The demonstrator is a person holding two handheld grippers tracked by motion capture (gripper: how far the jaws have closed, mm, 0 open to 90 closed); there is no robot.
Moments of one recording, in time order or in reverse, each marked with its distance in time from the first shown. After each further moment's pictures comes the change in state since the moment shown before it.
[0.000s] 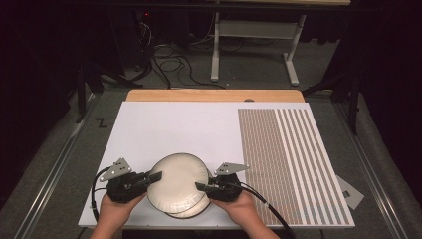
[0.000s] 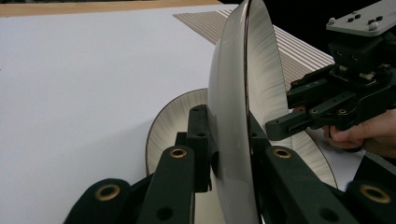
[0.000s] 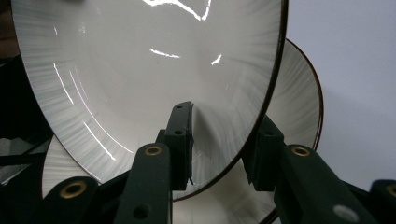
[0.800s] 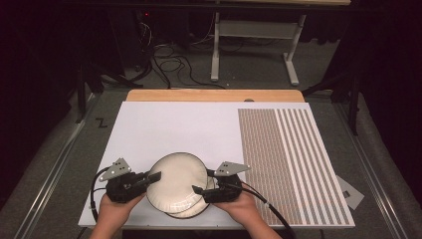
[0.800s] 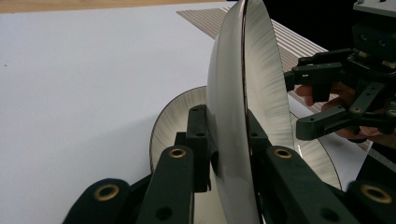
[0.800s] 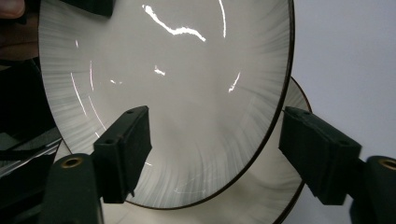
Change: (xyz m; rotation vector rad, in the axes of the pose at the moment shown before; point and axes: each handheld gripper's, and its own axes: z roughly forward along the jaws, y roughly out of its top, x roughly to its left) left arm 0.001 0.000 -0.001 0.010 0.010 -0.005; right arm 0.007 0.008 -0.007 -0.048 -0.012 -0.095
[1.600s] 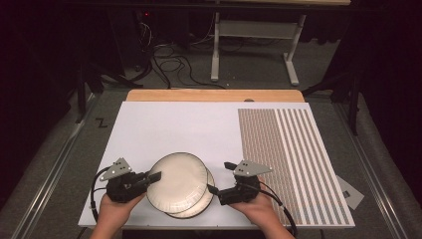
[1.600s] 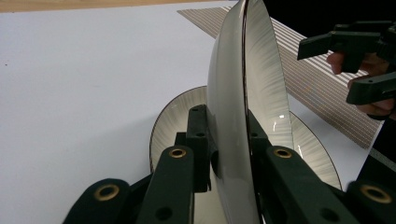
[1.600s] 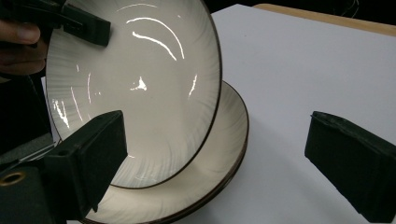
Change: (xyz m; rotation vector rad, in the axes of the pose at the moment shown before) left arm -0.001 0.001 0.001 0.004 0.004 -0.003; right arm -0.007 0.004 -0.046 -0.087 -0.080 -0.044
